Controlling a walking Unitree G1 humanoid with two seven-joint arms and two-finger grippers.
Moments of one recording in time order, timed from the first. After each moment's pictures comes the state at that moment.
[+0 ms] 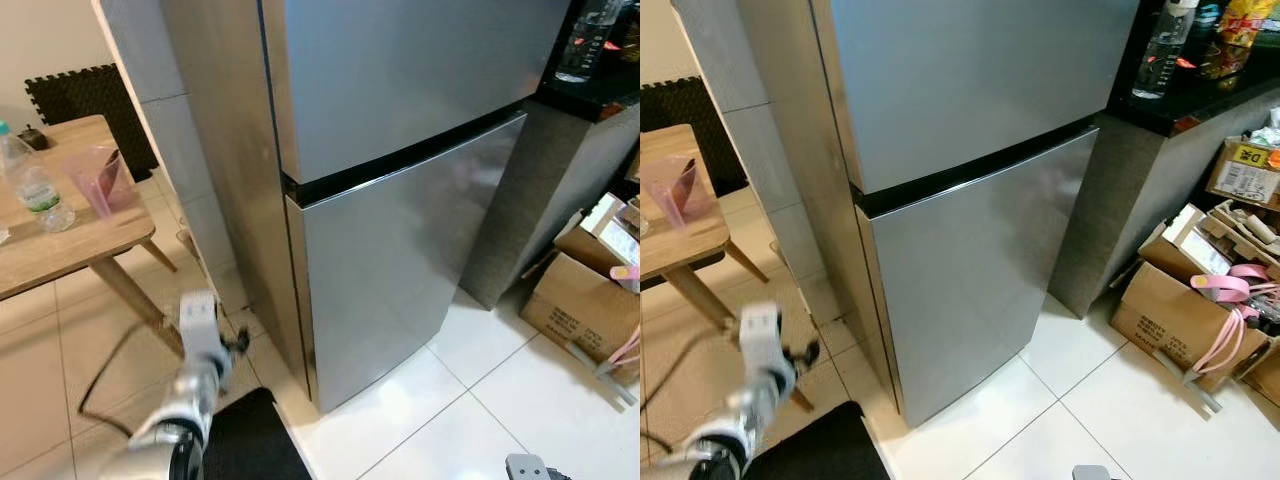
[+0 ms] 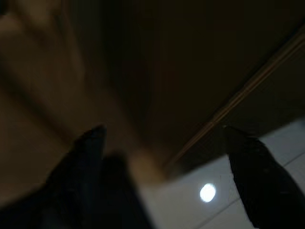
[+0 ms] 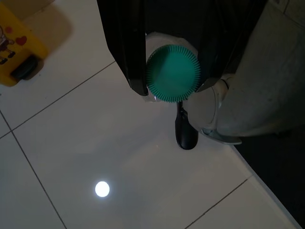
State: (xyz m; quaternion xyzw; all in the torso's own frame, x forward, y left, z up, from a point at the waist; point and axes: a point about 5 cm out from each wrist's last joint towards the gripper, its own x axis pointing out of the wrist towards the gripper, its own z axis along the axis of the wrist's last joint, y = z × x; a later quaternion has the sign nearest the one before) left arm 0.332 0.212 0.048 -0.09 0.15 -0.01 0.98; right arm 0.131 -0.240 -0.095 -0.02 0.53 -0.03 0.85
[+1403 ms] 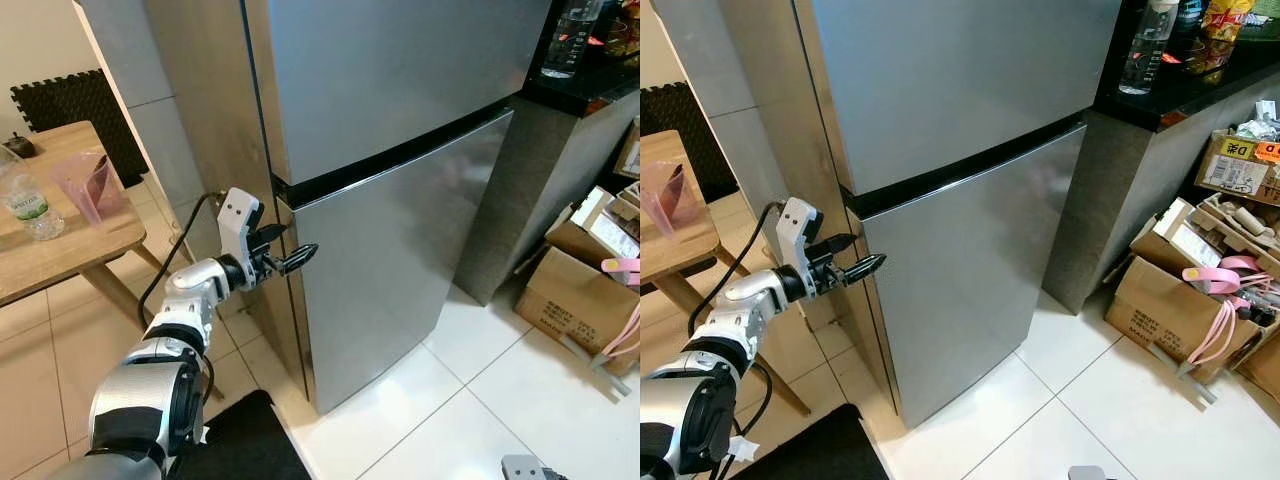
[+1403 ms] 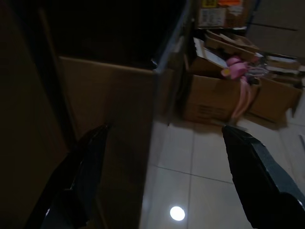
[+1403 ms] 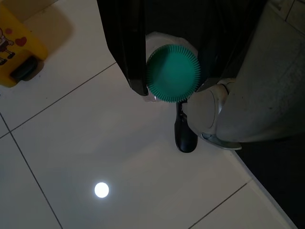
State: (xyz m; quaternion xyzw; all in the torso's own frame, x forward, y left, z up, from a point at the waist) left arm 0.376 0.178 0.150 0.01 0.02 -0.36 0.93; right arm 0.131 -0.239 -0.095 -0.03 0.53 -0.02 0.85
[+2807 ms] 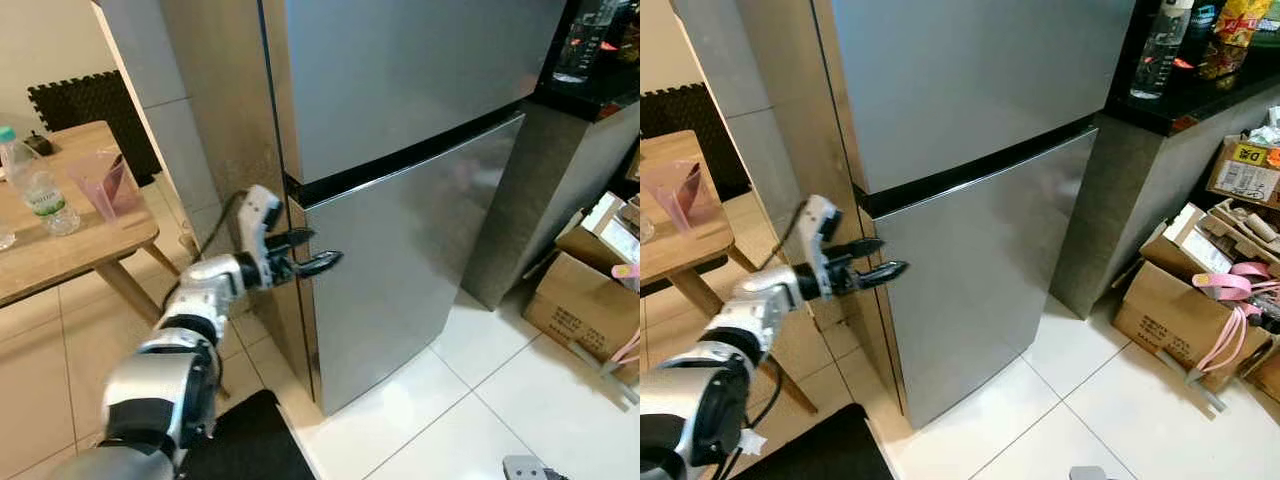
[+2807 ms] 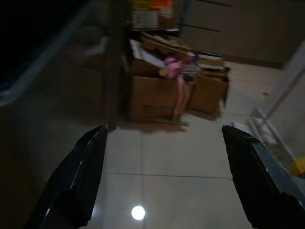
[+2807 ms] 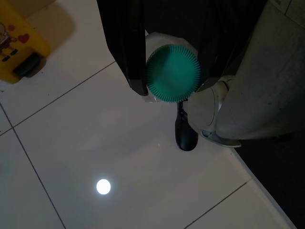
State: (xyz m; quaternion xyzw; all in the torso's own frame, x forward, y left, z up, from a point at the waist) left arm 0.370 0.139 0.150 -0.03 0.04 -0.50 0.86; right arm 0.131 -0.239 -0.095 -0.04 0.53 -0.03 0.85
